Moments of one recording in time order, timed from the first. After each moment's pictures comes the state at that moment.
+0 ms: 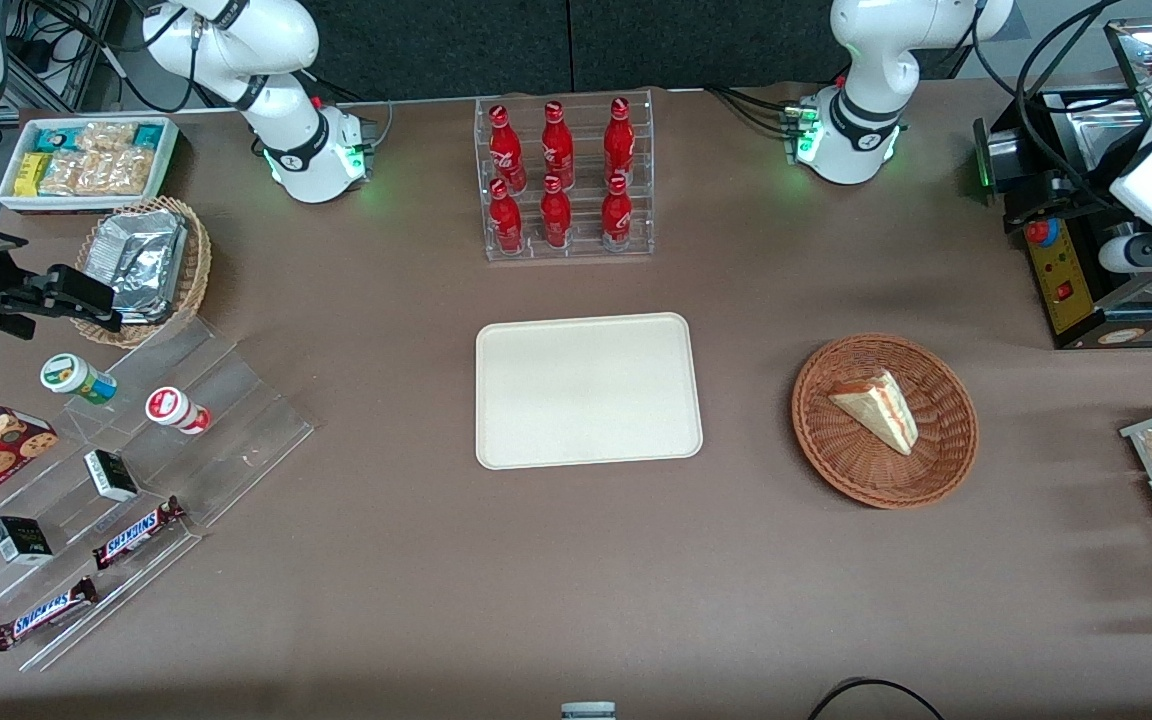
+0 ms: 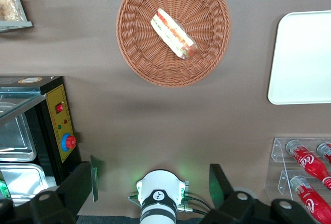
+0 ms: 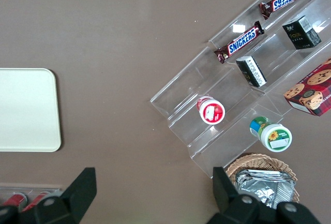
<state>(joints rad) -0.01 0.00 -0.07 -1.48 0.02 1.24 -0.07</state>
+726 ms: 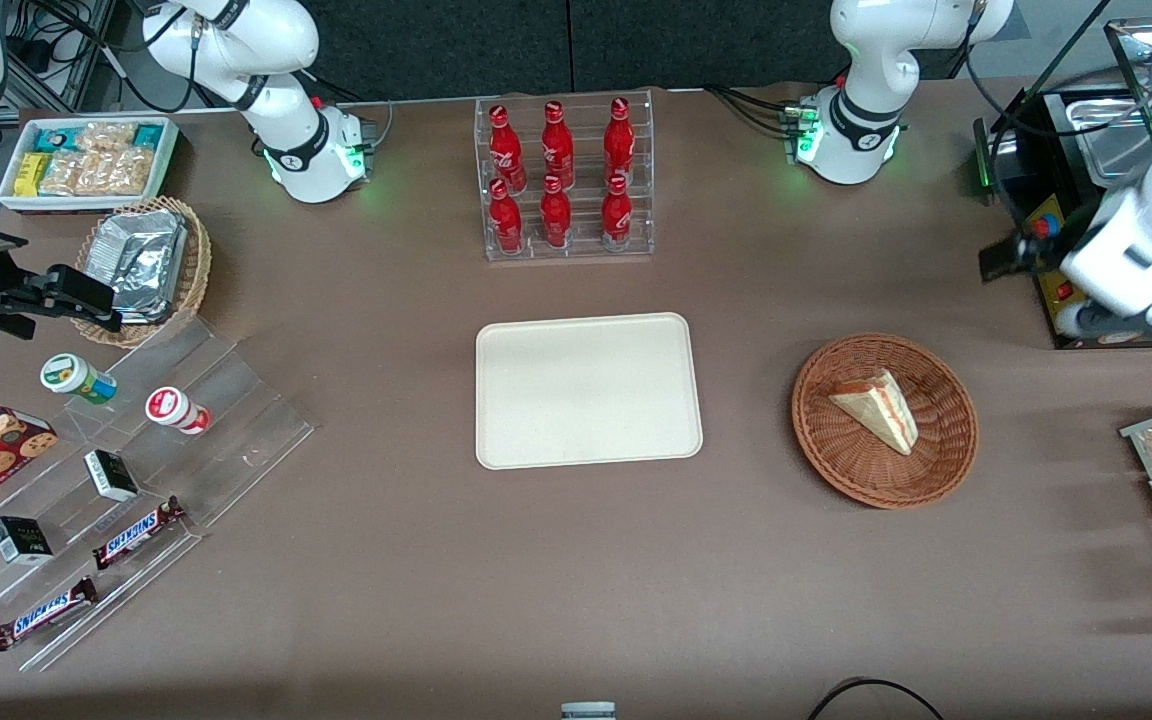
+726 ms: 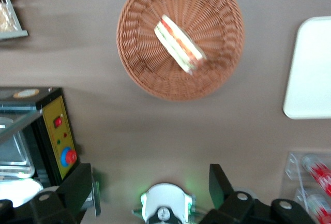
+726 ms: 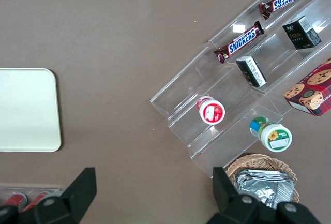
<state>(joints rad) -0.01 0.08 -0.06 -1.60 0.06 1.43 -0.08</state>
